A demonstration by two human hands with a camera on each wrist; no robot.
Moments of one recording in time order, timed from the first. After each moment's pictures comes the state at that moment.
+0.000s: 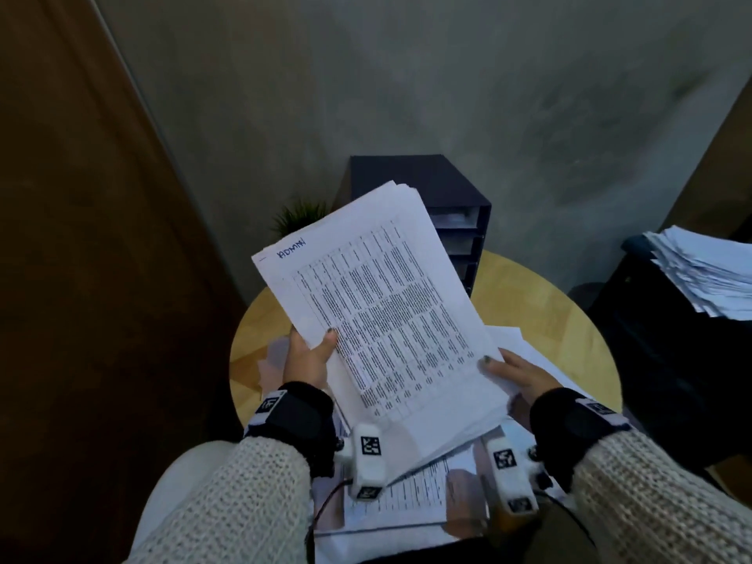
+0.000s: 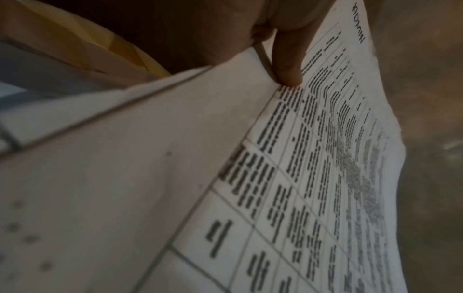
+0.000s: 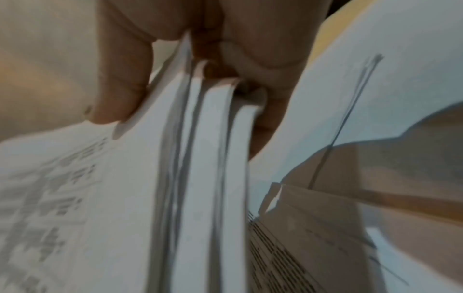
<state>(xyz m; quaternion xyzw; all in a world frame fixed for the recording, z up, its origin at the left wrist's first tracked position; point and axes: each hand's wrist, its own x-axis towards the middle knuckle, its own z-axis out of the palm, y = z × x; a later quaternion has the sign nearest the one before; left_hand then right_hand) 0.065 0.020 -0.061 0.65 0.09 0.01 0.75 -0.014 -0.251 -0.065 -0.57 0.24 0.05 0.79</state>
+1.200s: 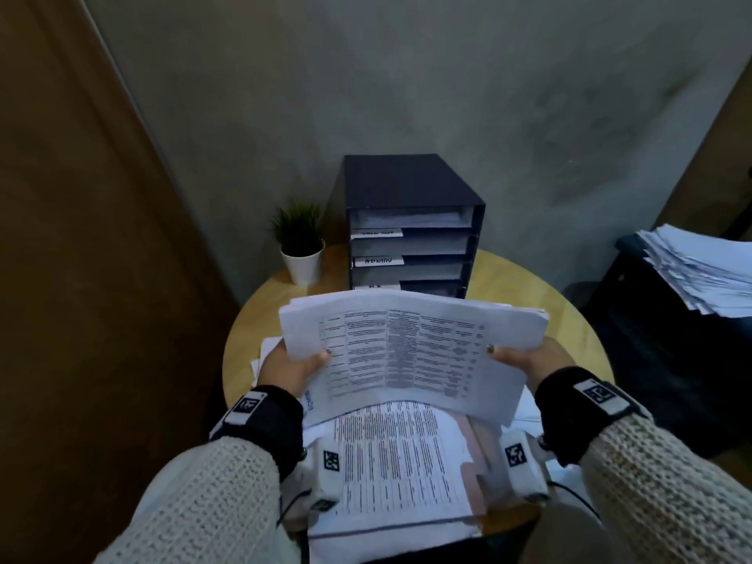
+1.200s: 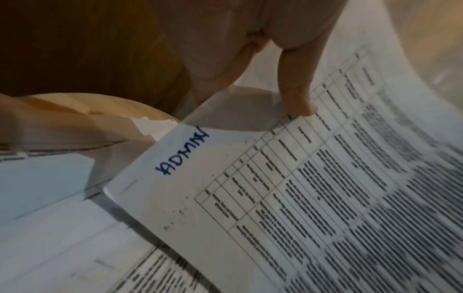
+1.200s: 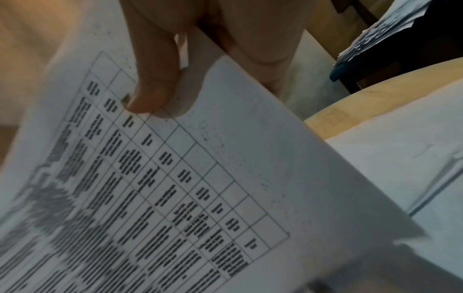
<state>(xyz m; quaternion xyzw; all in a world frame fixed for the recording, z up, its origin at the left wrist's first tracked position) 0.069 0.043 -0.067 0.72 0.07 -0.05 0.69 0.004 -0.275 -0.058 -0.70 0.23 -0.08 0.67</state>
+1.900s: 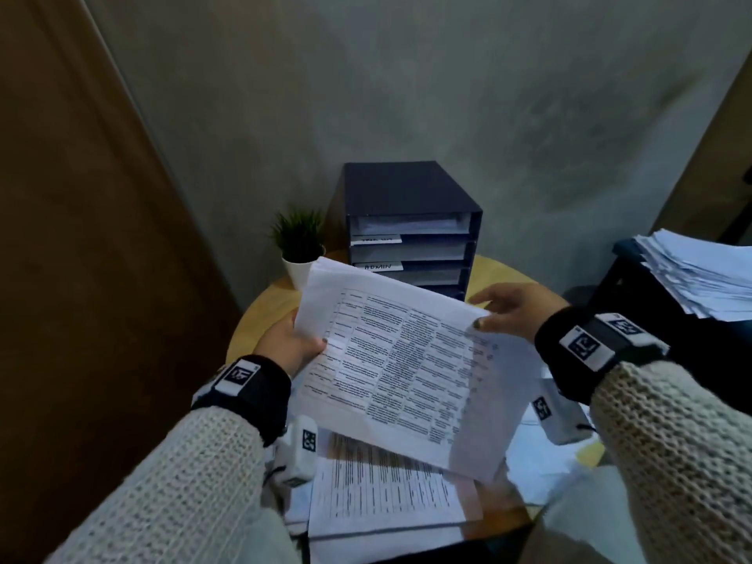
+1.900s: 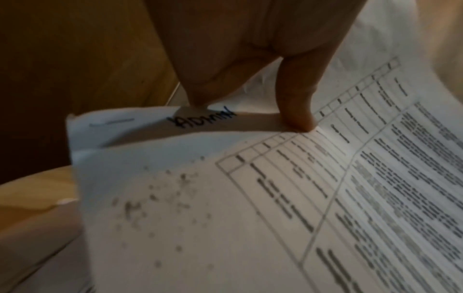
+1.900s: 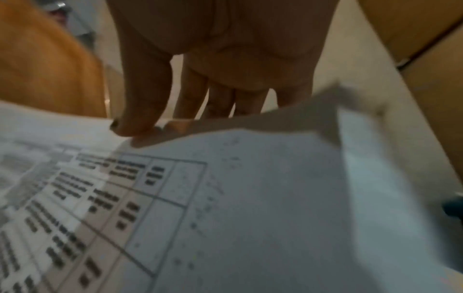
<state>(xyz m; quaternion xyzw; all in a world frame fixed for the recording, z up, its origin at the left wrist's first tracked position) 0.073 0.041 -0.010 0.81 0.03 -0.09 0.57 0.023 -0.271 0.031 -0.95 0.08 -0.02 0.30</state>
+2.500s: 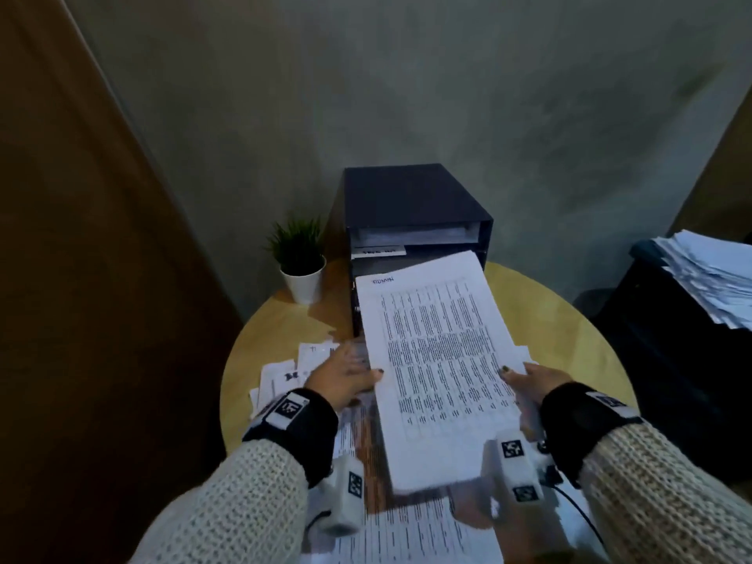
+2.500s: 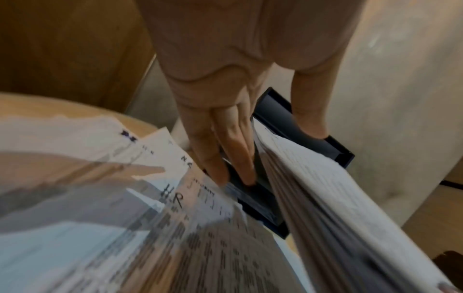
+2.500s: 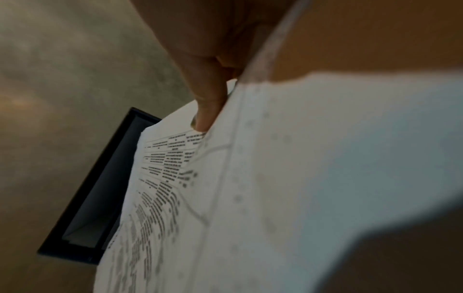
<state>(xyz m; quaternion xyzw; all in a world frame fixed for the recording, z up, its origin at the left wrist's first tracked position) 0.094 -0.003 -0.046 0.77 0.01 -0.21 0.60 0.040 -0.287 -0.058 -0.83 0.33 0.09 0.43</state>
